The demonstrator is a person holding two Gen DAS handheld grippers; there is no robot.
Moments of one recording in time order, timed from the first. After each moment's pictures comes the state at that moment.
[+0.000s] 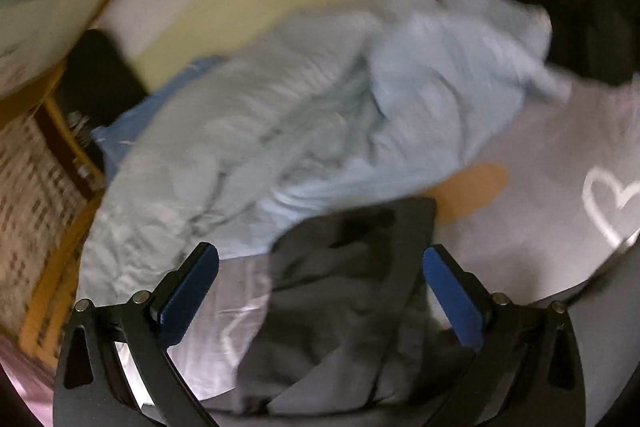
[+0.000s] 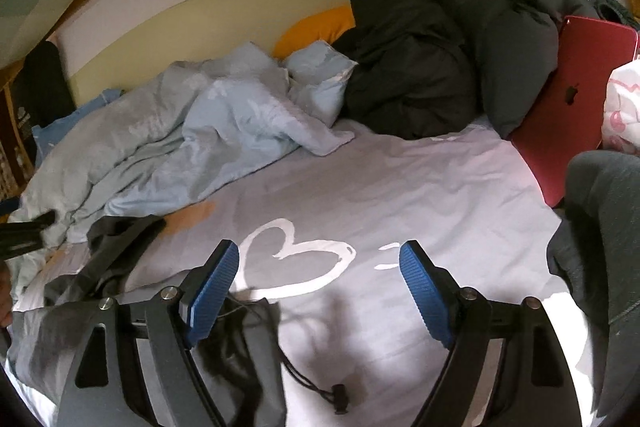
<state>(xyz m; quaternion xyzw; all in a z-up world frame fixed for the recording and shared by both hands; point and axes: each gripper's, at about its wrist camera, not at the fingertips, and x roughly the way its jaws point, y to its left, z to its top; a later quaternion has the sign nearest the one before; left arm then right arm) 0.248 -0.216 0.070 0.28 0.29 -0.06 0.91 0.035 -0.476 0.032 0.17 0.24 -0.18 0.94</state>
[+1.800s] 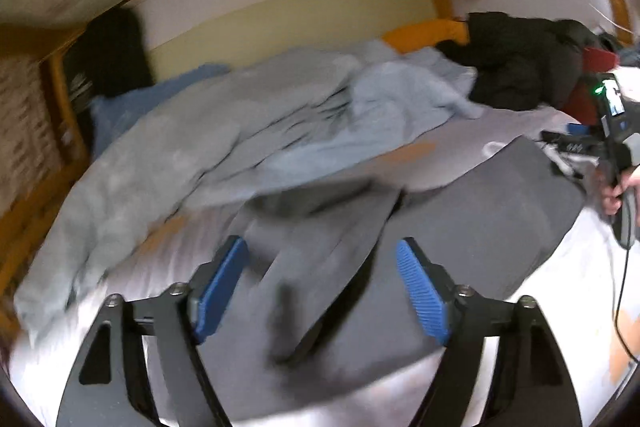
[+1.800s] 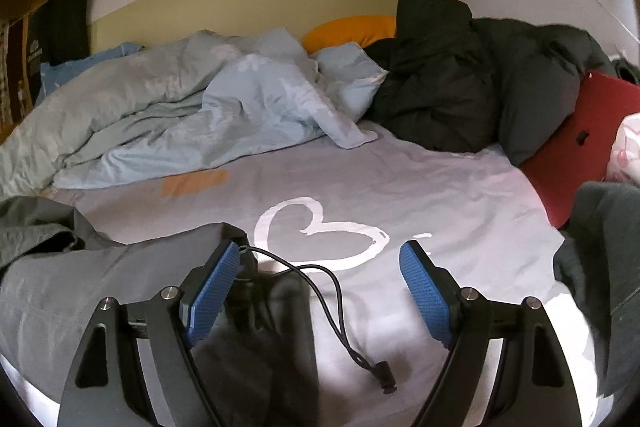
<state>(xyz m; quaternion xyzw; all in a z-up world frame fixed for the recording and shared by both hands) 0.050 -0.025 0.080 0.19 0.20 -0.19 0.94 0.047 -0.410 0.020 0.05 0.24 -0.19 0.95</state>
